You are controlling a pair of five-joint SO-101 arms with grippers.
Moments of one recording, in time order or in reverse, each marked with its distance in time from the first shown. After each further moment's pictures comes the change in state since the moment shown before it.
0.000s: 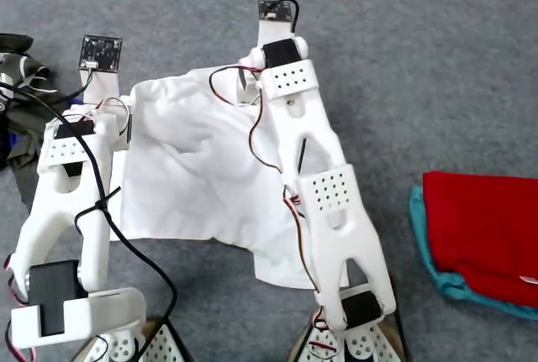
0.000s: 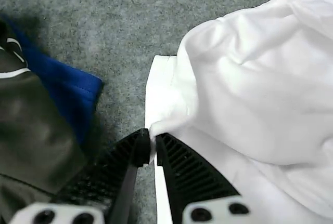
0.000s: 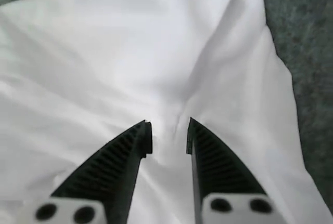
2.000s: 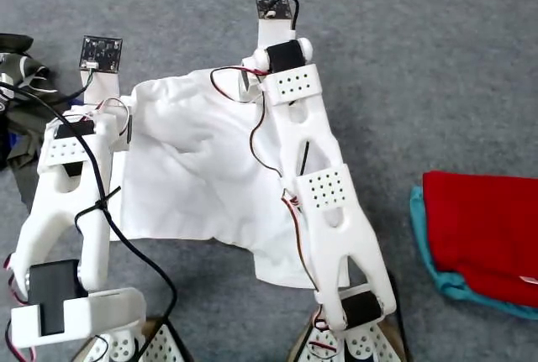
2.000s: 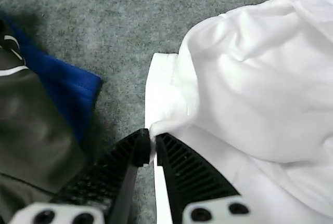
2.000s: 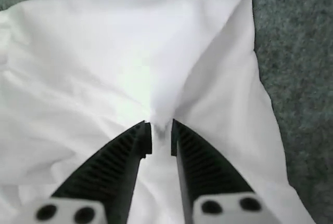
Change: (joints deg) left arm 0.0 0.2 0.0 0.4 0.0; right arm 0.4 6.5 -16.4 8.5 4.2
